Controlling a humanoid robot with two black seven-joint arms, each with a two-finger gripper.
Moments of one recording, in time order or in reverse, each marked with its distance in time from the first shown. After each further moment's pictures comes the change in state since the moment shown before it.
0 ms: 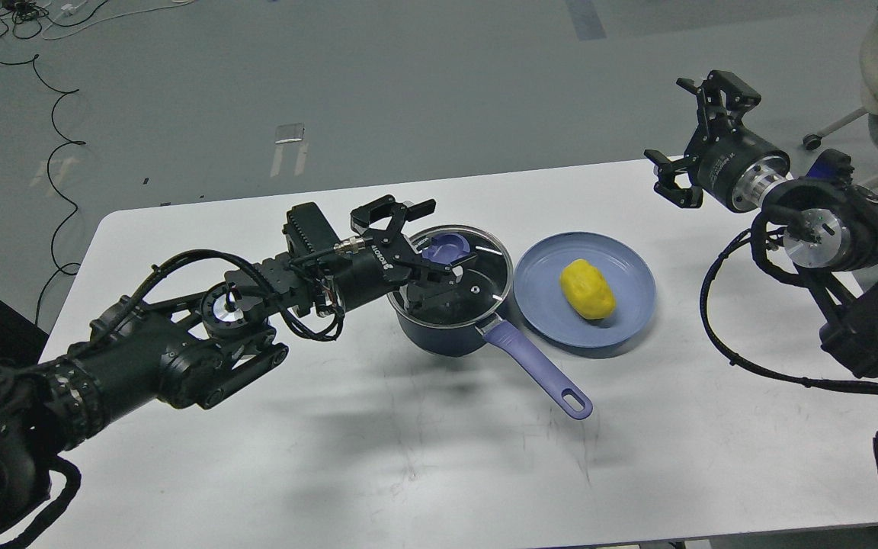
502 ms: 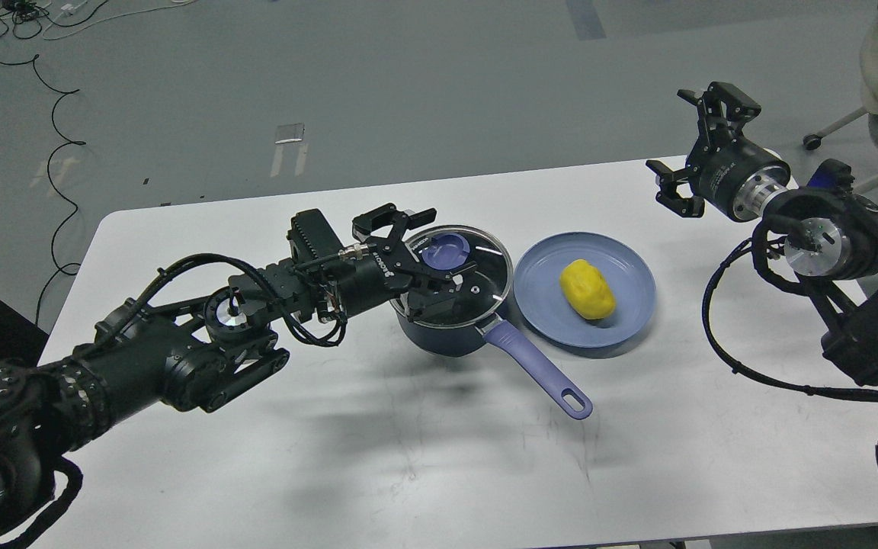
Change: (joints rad) left arm 0.003 -0.036 0.061 0.057 -0.007 0.000 -0.002; right arm -0.018 -0.003 -0.003 0.001 0.000 0.000 0.001
